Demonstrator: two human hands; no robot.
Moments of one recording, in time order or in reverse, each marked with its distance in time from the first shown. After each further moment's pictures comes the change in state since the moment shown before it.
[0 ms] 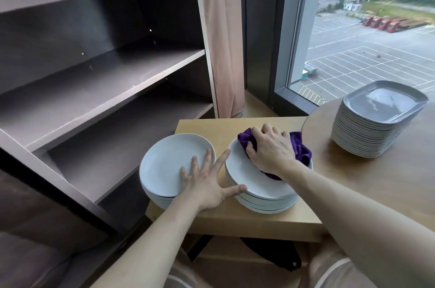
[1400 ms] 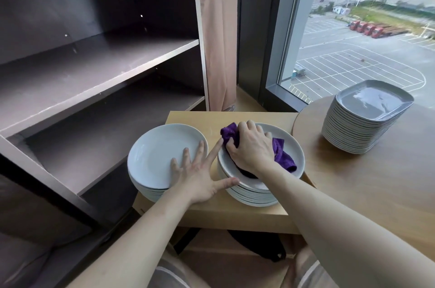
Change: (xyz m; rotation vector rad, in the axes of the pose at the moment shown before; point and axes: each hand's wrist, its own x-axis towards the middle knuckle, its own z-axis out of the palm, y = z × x) left_hand 0.003 -0.003 0.007 0.002 0.056 0.033; right_hand -0.006 -0.038 0.005 0.151 0.045 0.076
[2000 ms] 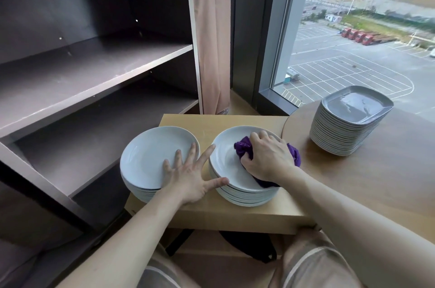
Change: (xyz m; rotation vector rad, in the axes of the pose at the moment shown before) left_hand -0.002 0.002 -0.003 0.063 -0.009 -0.004; right_hand -0.027 0.052 -0.038 -0.165 -0.127 -0.067
